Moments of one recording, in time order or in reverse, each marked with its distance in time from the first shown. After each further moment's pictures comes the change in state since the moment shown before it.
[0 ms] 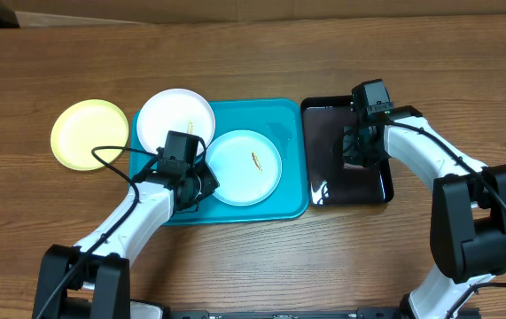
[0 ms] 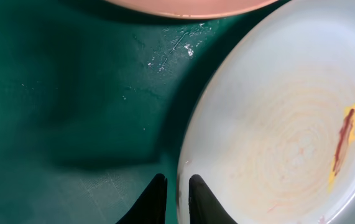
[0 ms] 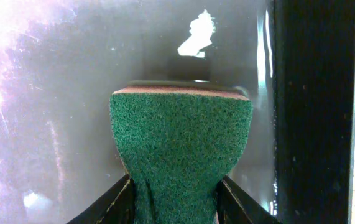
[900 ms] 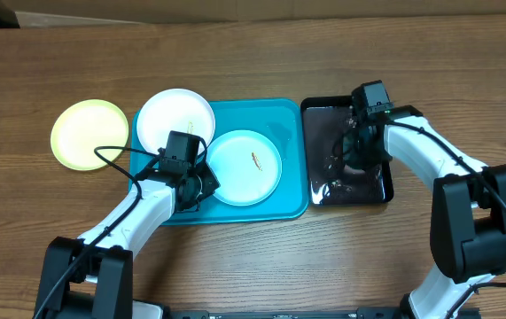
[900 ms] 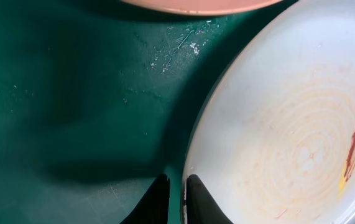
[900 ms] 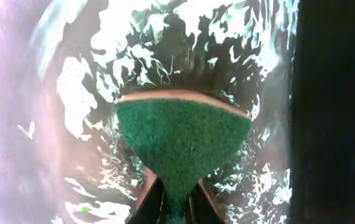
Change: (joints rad) left arm 0.000 0.027 0.000 0.014 0.000 0.000; right arm 0.000 0.000 0.013 -0.082 -0.034 -0.010
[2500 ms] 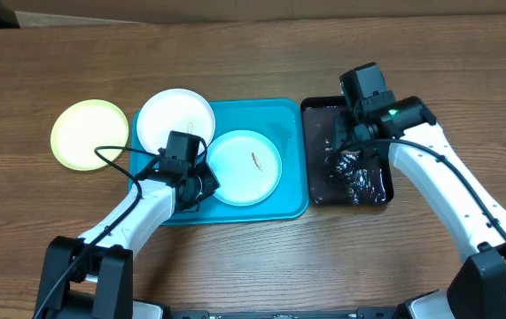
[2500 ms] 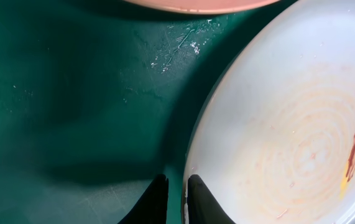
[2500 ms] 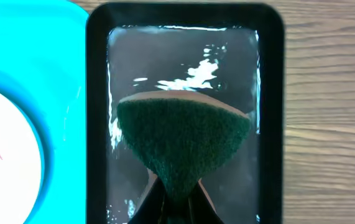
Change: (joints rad) left arm 0.000 0.002 0.000 0.000 0.000 0.003; right arm 0.137 -0.248 0.114 -0.145 0.101 0.022
